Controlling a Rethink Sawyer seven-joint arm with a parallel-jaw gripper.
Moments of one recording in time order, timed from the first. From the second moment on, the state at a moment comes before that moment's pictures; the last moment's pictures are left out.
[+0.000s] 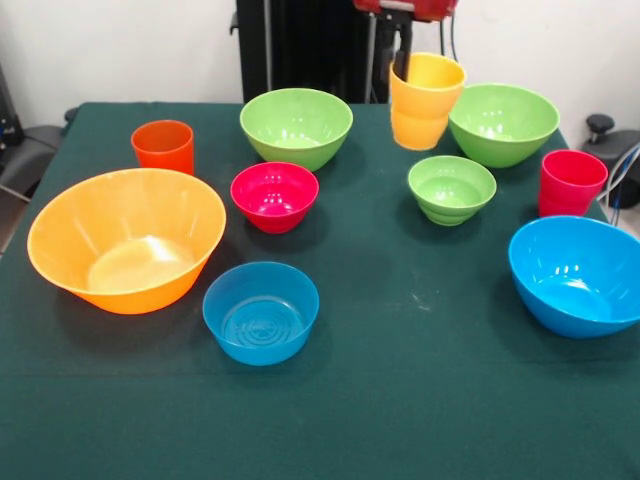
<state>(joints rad) -0.23 -0.95 0.07 2.01 -0.11 0.32 2.18</state>
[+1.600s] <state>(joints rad) -0.41 -0.84 0.05 1.87 -0.21 0.35 2.18</state>
